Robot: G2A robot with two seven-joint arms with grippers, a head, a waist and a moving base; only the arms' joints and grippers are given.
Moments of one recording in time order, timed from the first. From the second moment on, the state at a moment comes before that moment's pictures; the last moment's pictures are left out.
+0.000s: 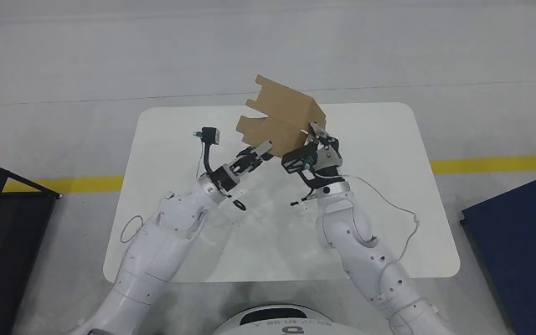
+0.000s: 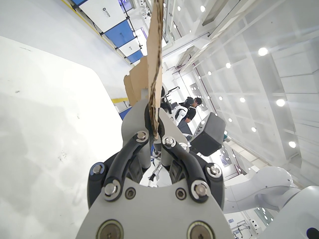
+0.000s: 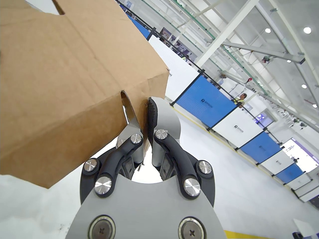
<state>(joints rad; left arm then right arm) 1.33 -1.23 -1.12 -1.57 -0.11 -0.46 -0.43 -1.46 -1.31 1.05 -1.77 -2.10 0.35 0.12</state>
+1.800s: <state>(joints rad) 1.29 -1.20 -1.23 -1.64 -0.33 0.17 -0.62 -1.45 -1.28 1.05 -1.77 -2.51 -0.08 -0.05</state>
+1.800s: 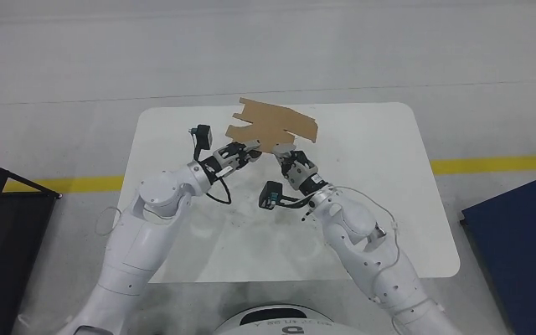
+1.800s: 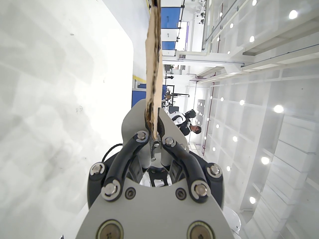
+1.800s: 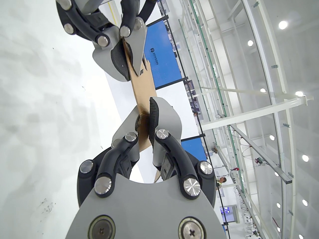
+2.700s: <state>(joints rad) 1.31 -1.19 -1.24 -1.65 -0.37 0.17 -0.64 -1.49 -1.28 1.10 -1.77 -2.39 -0.06 -0.06</state>
